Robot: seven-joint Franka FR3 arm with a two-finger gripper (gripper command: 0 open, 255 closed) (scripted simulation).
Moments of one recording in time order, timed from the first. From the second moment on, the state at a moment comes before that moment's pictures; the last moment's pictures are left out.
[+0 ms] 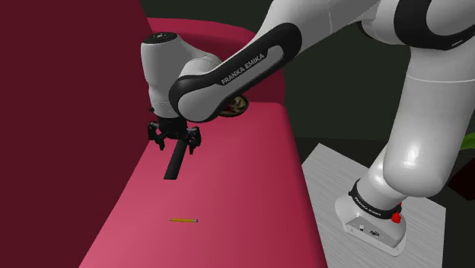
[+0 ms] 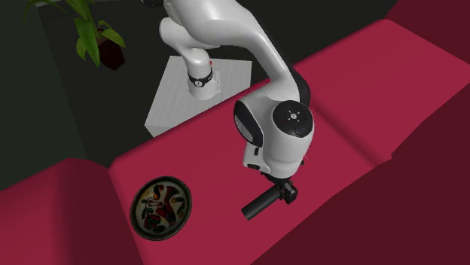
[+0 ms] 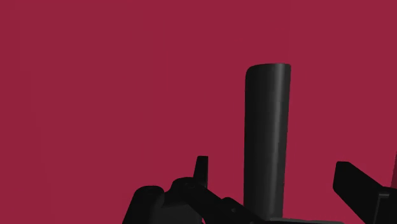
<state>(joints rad) -0.02 0.33 0.62 -1.90 -0.22 2.25 1.63</state>
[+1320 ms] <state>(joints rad) 0.03 0.45 0.57 -1.86 -0.31 2.32 1.71</state>
